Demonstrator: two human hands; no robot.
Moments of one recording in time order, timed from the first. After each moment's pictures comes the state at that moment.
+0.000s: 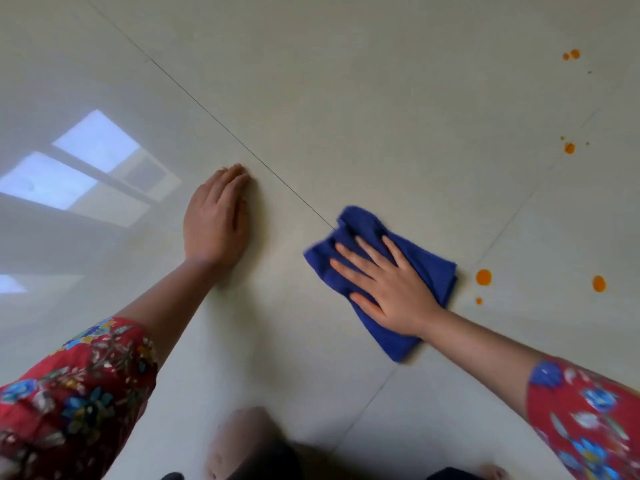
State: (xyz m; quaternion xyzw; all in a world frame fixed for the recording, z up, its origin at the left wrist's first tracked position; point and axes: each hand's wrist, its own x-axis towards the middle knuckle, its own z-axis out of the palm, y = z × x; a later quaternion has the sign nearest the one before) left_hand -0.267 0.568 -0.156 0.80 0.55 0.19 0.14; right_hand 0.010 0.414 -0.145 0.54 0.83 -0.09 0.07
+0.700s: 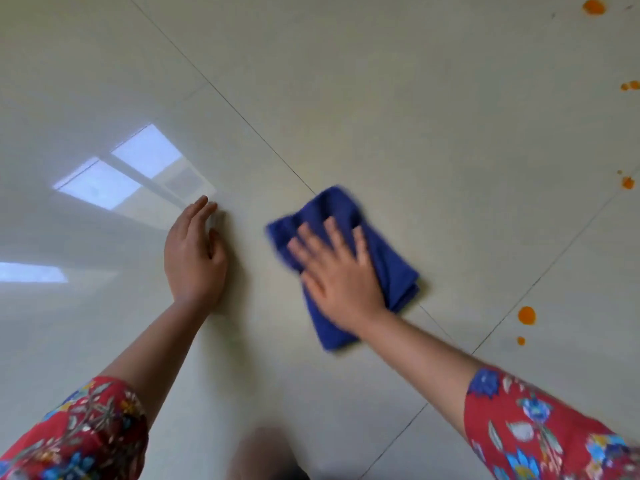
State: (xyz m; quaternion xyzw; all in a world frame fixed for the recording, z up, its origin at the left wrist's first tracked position) left_hand -0.331 0.547 -0.149 0.66 0.70 0.24 0.14; right_hand -0.107 0.484 -0.162 0.60 0.79 -0.05 -0.07
